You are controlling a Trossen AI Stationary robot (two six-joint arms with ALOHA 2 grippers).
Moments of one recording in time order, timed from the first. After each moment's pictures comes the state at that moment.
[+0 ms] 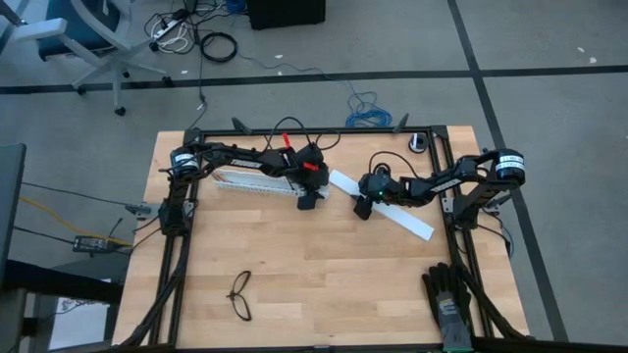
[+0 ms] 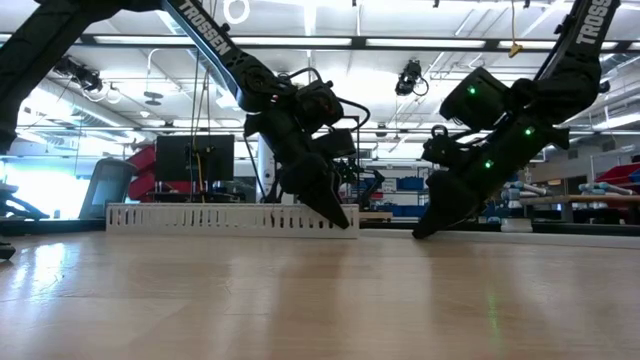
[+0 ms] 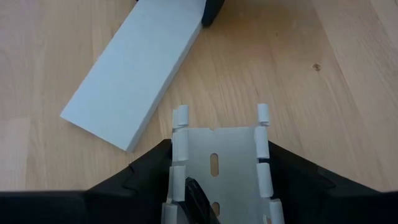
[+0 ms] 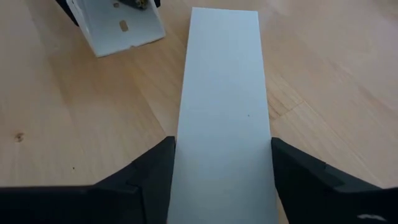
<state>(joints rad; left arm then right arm) 0.36 2.03 1.27 -0.19 0.27 0.44 -0.22 1.58 0.42 0.40 0.28 0.21</state>
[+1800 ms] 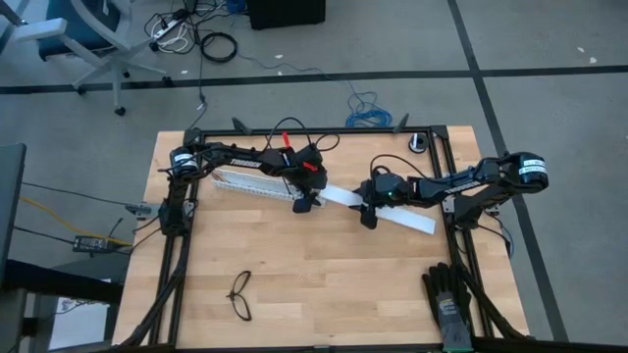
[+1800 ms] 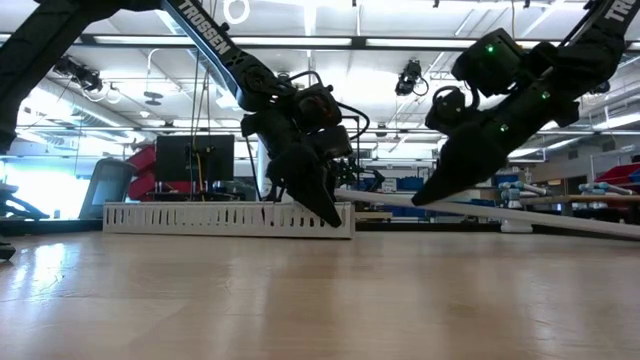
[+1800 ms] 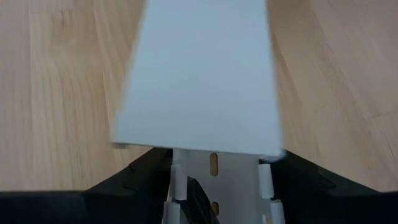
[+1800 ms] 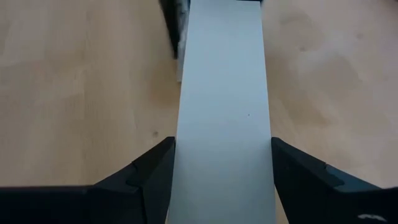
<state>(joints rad) 0.35 2.03 1.27 -0.27 0.40 0.44 -0.15 1.39 0.42 0.38 0.08 0.07</state>
